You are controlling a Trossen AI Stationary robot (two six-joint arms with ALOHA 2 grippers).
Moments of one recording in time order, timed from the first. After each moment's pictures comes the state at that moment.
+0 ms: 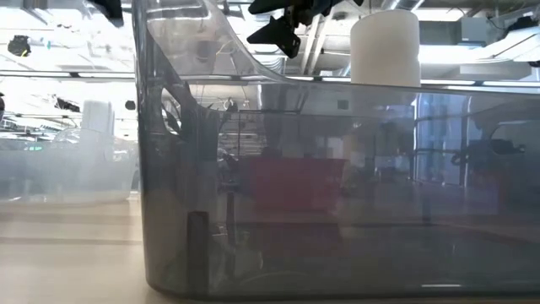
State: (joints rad) left arm 0.22 1.02 1.49 -1.57 -0.48 -0.98; right arm -0.16 1.72 1.57 -0.46 -0.42 0.10
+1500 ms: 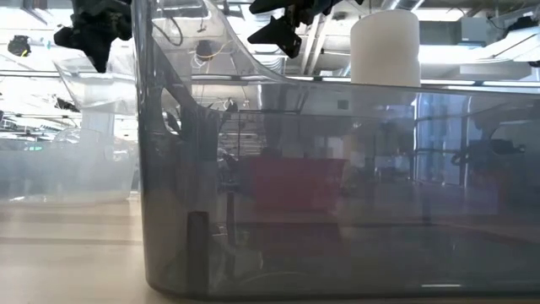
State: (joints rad) left arm 0.92 1.08 1.33 -1.57 0.09 -0.15; right arm -0.15 1.72 1.57 -0.47 -0.41 0.11
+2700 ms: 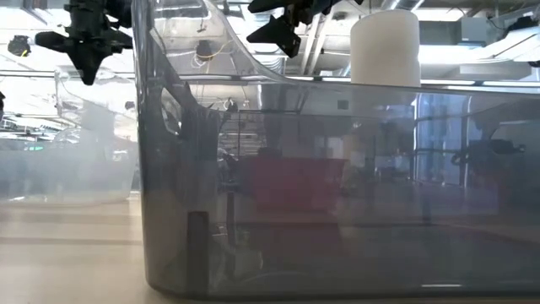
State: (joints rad) left arm 1.16 1.14 1.33 -1.57 -0.05 -0.28; right arm -0.15 1.72 1.57 -0.46 -0.41 0.10
